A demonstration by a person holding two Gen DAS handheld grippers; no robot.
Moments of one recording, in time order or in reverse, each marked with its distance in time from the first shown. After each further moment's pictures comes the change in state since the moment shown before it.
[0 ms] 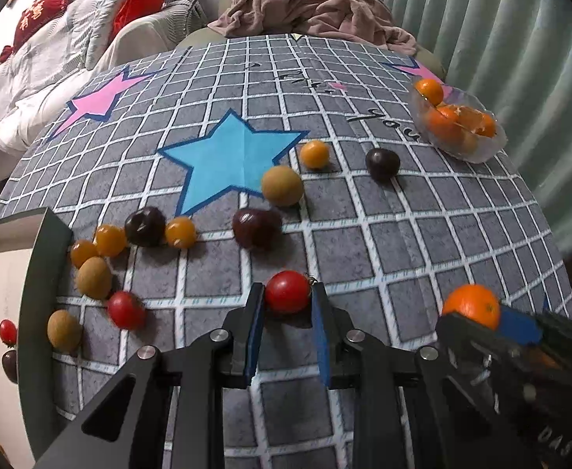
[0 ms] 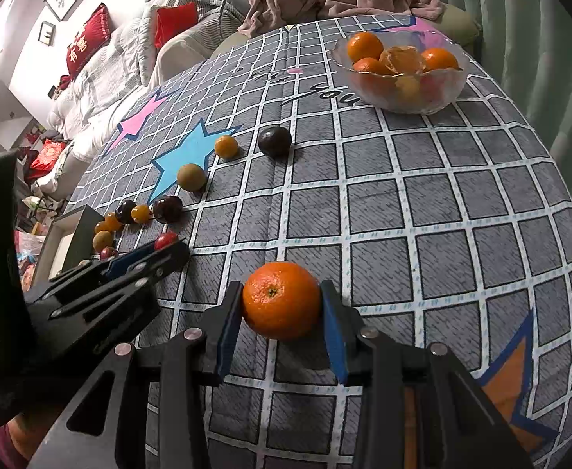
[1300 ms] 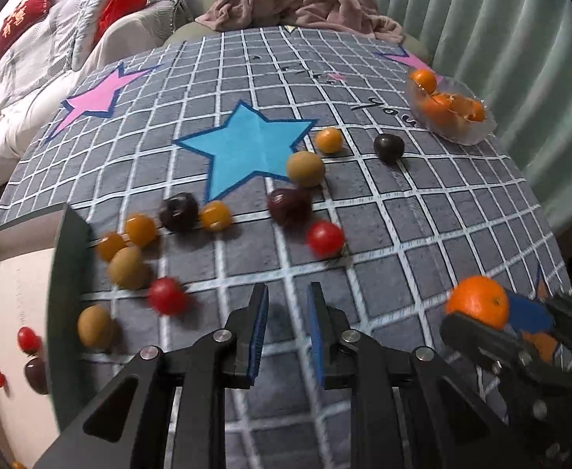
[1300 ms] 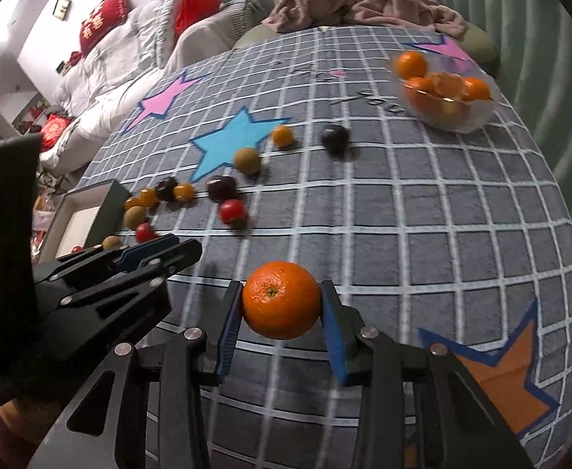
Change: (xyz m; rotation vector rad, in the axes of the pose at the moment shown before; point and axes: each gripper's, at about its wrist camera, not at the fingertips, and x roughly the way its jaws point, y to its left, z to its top) left arm -0.006 0.020 -0.001 0.049 0.048 -0.023; right arm -0.012 0.040 -0.008 -0.068 0.017 -0.037
